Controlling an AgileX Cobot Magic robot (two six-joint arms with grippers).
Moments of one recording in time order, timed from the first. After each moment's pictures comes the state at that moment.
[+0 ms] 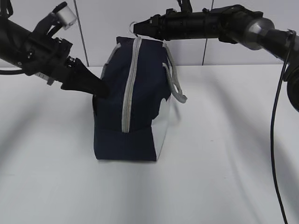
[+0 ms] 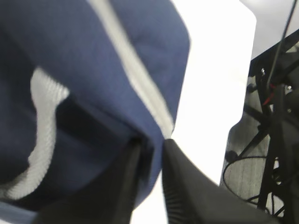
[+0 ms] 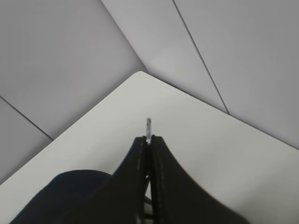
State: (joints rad) left arm -0.16 1.77 -1.29 -1.01 1.17 1.26; right arm 0.15 2.59 -2.42 -1.72 -0.91 1.97
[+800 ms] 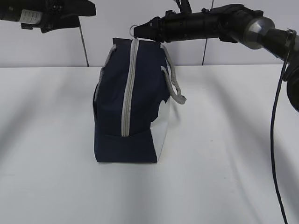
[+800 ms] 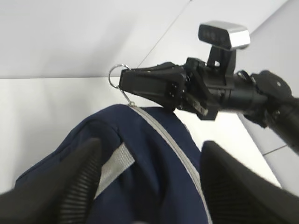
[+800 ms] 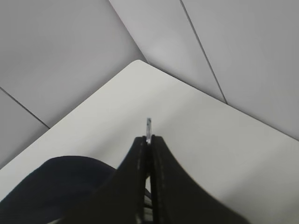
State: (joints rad) left arm -0.11 1.68 -1.32 -1.31 0.68 0.95; right arm 0.15 2.59 -2.43 -1.78 -0.93 2.00
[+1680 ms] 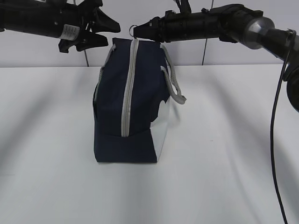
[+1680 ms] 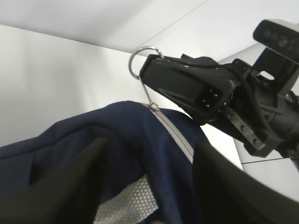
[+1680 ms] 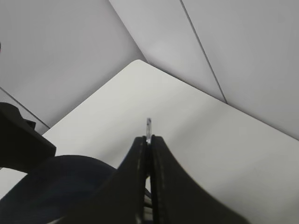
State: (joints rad) left arm -0.17 1.95 -1.52 -1.31 0.70 0.71; right arm 0.15 2.59 -2.43 -1.78 -0.93 2.00
